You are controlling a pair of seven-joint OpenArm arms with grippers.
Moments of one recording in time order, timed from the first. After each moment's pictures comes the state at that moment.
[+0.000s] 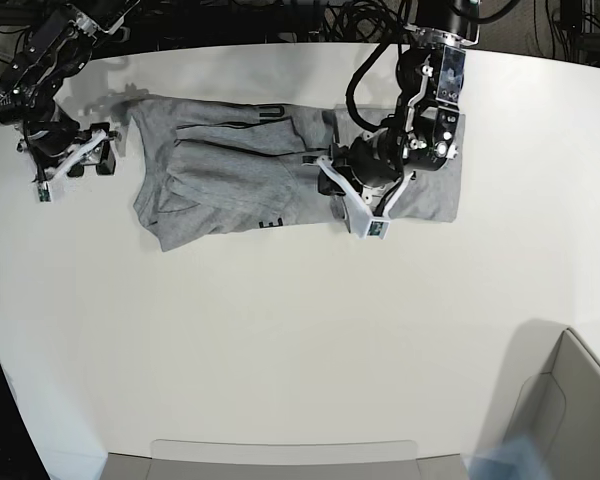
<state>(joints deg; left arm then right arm) 4.4 -2.4 8.5 99.0 -27.8 -0.2 61.6 -5.4 4.3 44.4 98.8 25.0 44.4 -73.0</state>
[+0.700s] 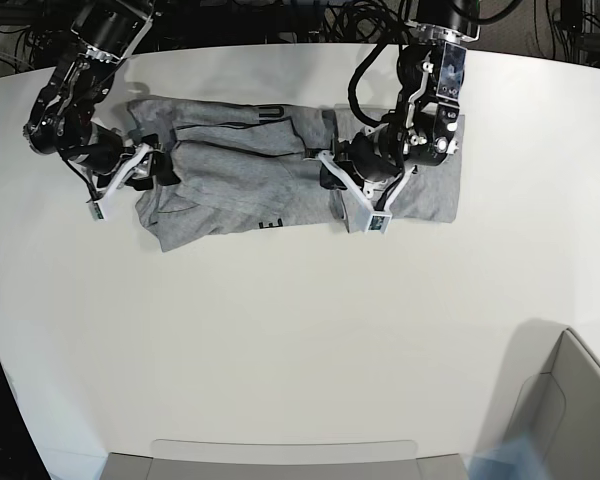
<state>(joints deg) 4.9 -2.4 8.4 99.0 -27.9 -0.2 61.8 -0.8 2.9 34.4 82.5 35.0 44.5 -73.9</state>
